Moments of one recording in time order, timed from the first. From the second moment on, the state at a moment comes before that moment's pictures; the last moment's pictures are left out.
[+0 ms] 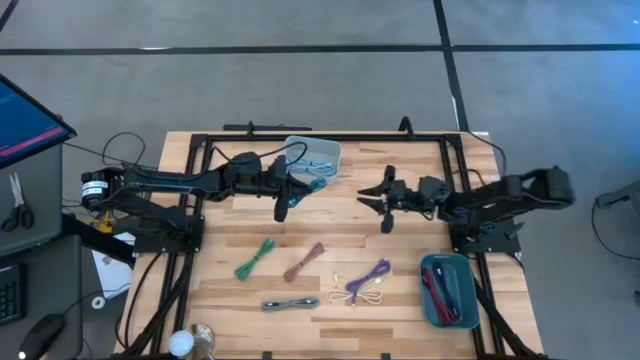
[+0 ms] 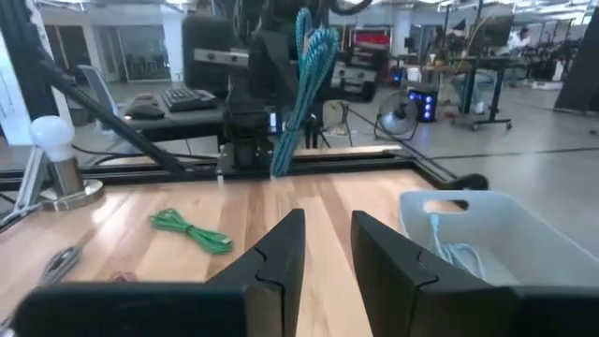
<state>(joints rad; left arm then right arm) 0.22 1.13 0.67 0.39 0.20 -0.03 -0.18 1.33 0.27 1.07 -0.05 0.03</state>
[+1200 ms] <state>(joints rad) 0.22 1.14 0.62 0.39 0.19 -0.03 -0.12 1.64 0.70 1.00 -0.05 0.00</state>
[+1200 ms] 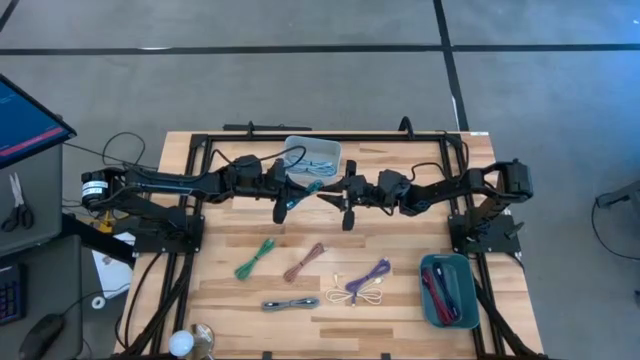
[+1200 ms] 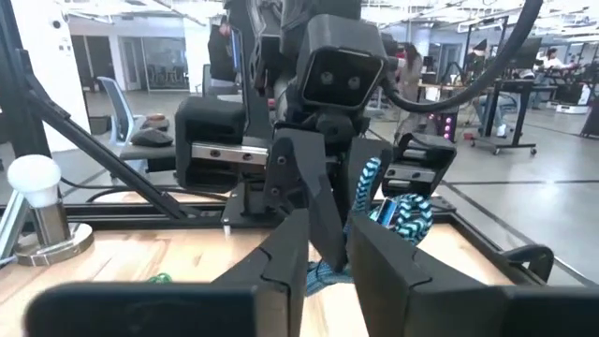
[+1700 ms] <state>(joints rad) 0.22 1.14 0.62 0.39 0.19 -0.03 -0.13 1.64 0.70 0.83 -0.05 0.05</state>
